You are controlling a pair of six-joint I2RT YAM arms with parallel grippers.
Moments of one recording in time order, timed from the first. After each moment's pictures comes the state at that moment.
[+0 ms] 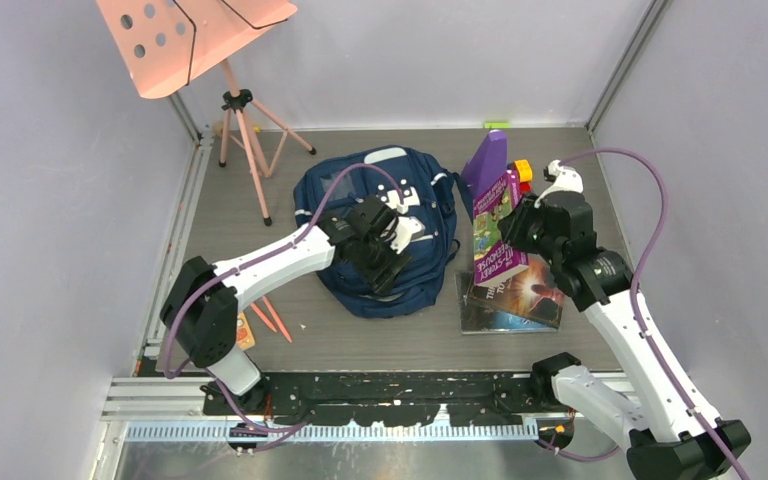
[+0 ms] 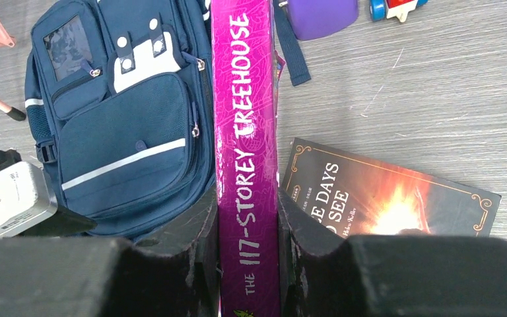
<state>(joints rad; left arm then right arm) -0.81 1.60 1.24 -0.71 0.18 0.06 0.32 0.88 0.96 -0.60 0.14 0.45</state>
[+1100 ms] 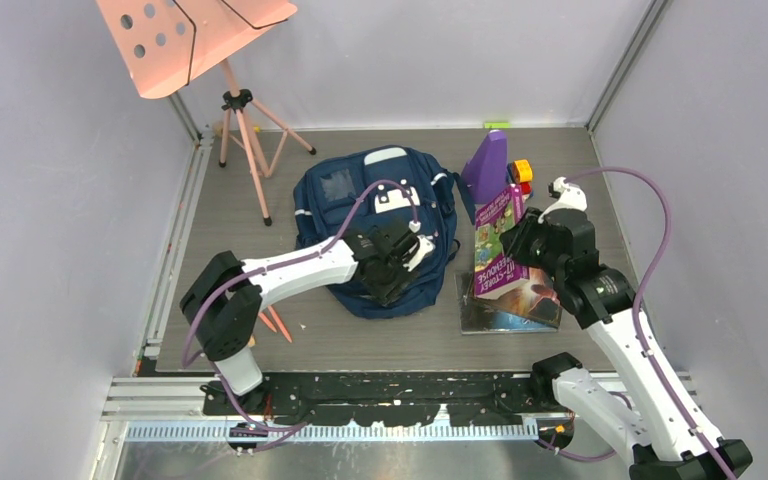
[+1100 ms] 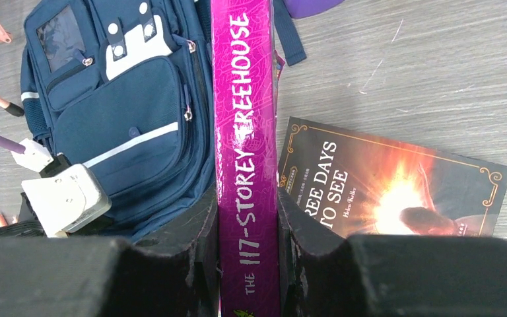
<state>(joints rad) -0.92 1.70 1.21 -0.69 -0.02 -0.02 0.32 0.77 0.86 -0.60 0.14 0.49</state>
